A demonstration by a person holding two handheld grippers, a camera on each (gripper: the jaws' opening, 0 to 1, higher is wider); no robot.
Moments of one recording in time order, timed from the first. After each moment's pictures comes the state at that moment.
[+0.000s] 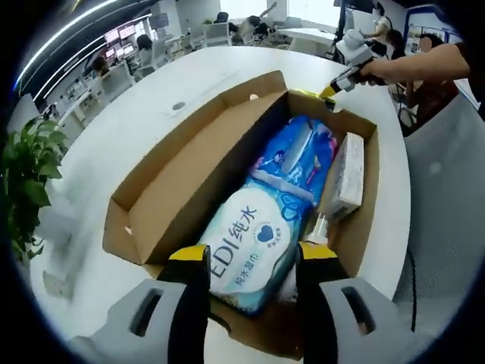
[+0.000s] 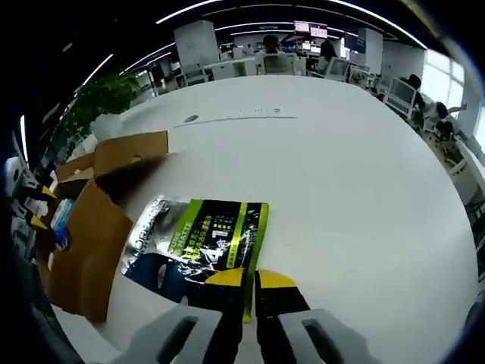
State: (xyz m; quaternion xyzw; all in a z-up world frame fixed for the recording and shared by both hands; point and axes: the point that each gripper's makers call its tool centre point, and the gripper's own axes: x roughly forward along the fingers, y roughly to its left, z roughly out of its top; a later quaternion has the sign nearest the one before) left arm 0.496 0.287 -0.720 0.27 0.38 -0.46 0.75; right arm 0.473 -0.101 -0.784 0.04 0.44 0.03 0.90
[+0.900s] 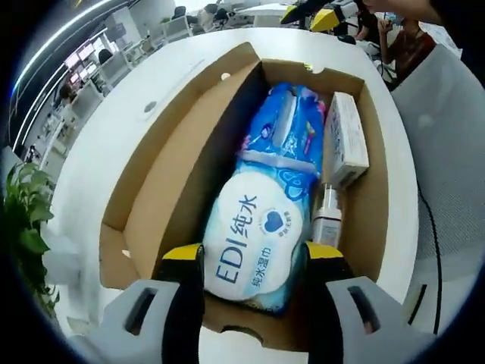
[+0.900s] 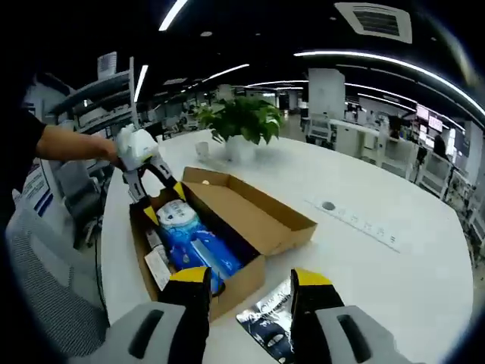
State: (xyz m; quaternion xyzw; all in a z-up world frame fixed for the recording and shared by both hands) left arm 0.493 0.285 -0.736 0.36 0.37 -0.51 0.69; right arm 0.471 0.070 -0.643 -0.11 0.26 0.39 0.88
